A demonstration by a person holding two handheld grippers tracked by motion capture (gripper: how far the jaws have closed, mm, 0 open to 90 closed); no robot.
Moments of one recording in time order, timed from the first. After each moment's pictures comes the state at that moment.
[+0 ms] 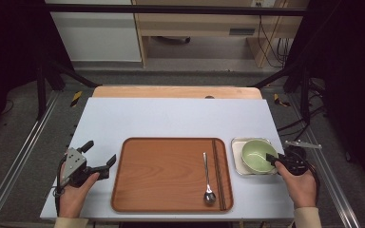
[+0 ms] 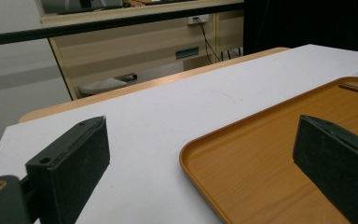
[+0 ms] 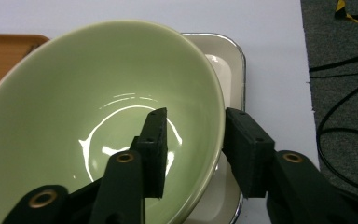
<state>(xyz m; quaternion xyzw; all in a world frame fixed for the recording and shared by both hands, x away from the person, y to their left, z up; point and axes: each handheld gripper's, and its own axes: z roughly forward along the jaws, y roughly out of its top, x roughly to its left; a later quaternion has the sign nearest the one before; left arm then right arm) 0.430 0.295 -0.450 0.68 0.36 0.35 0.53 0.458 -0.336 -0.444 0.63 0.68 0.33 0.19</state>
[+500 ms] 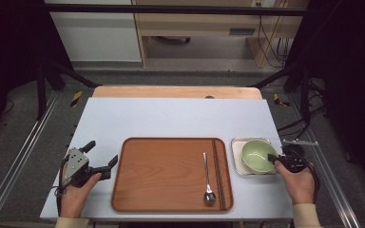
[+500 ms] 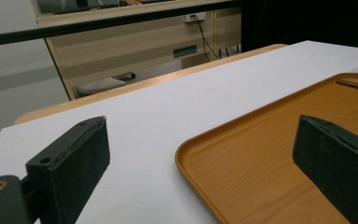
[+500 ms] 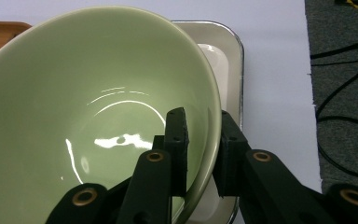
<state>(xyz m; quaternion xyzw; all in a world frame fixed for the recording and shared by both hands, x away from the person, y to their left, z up) 0.430 0.291 -0.450 0.69 0.35 0.35 0.53 0.465 -0.335 -0.445 0.64 0.69 0.30 0.18</state>
